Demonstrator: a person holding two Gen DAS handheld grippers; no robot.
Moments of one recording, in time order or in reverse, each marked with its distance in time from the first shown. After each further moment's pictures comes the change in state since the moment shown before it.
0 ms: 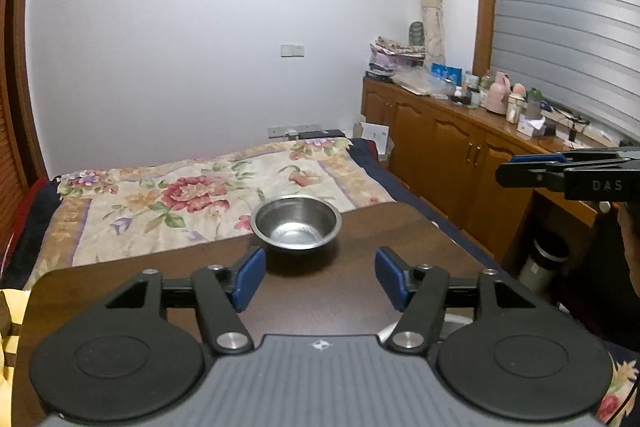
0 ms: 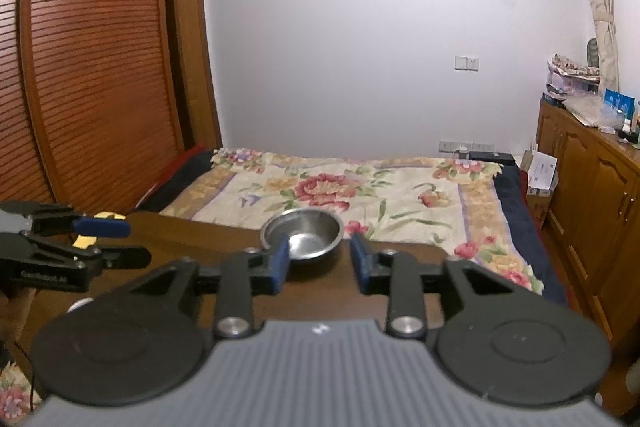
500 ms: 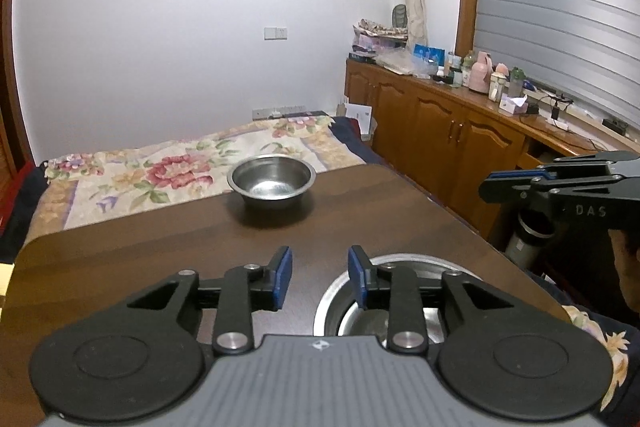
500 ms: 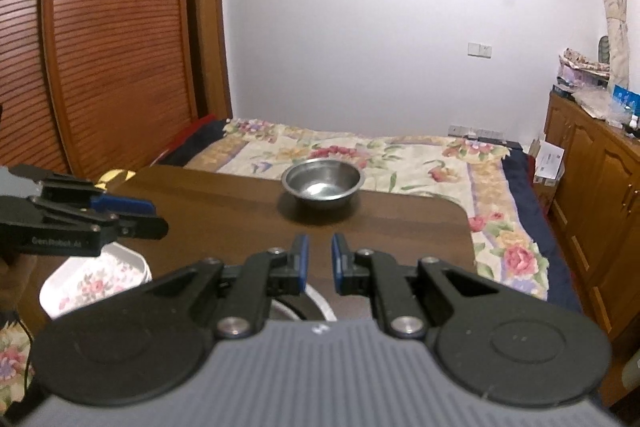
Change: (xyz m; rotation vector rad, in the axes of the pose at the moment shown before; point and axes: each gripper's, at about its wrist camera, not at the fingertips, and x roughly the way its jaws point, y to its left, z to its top) left arm -0.019 -0.018 -0.045 0.021 0.042 -0.047; right arm -0.019 0.022 -0.042 -0.046 0.056 0.015
